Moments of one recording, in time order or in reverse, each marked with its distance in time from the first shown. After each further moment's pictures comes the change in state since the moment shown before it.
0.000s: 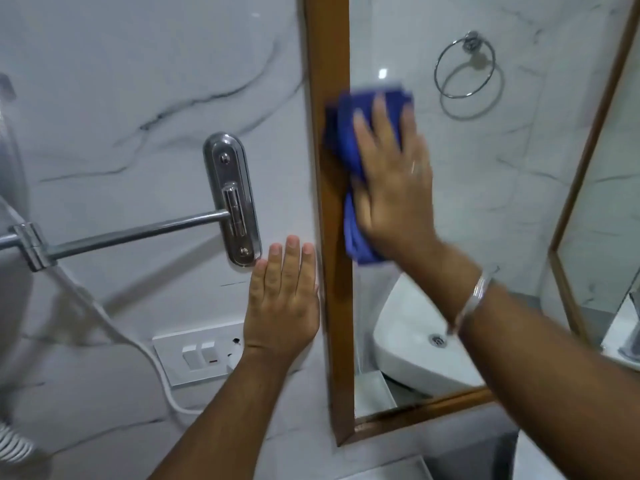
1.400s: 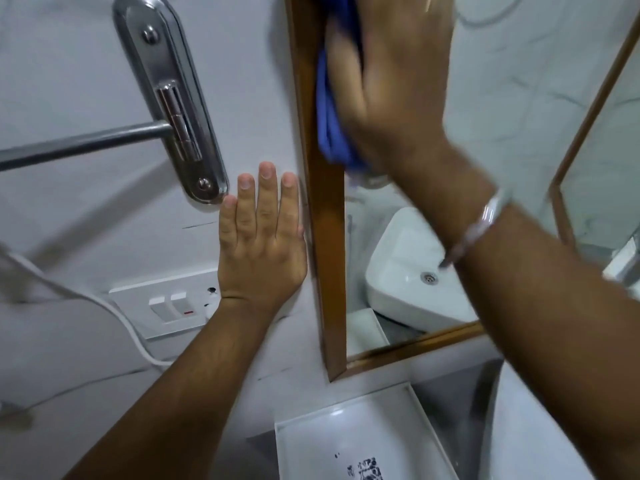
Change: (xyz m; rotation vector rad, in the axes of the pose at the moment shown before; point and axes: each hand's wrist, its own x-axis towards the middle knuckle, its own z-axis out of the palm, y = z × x) left_hand -0.005 0.002 0.008 0.006 0.001 -0.012; right_hand -0.005 -0.003 0.020 0.091 0.254 0.001
